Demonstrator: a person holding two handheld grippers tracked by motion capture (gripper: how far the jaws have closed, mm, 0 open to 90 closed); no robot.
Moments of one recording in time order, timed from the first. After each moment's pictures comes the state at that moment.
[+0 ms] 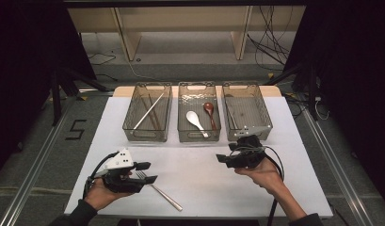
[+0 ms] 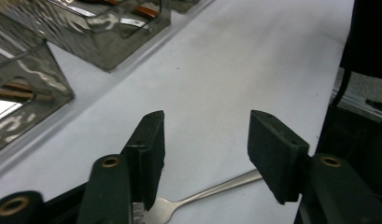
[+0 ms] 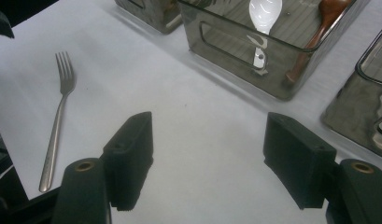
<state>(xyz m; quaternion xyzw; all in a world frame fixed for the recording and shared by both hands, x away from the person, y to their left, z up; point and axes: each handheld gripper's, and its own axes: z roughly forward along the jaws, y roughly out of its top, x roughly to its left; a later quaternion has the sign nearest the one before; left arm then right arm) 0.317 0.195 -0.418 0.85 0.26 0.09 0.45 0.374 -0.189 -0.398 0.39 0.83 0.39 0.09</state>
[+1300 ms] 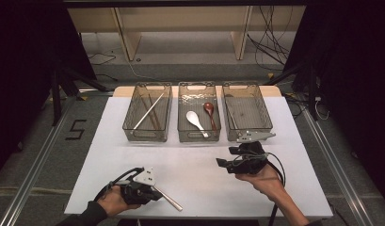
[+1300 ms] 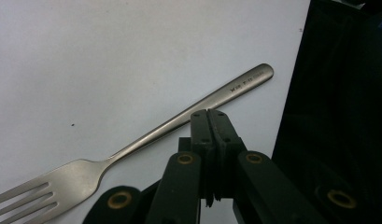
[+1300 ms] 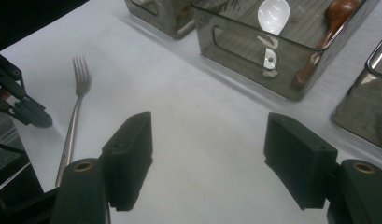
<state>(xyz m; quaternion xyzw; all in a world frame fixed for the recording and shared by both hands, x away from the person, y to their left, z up) 0.315 0.161 -0.466 0.93 0.19 0.00 0.31 0.357 -0.191 -0.398 0.38 0.82 0.41 0.09</state>
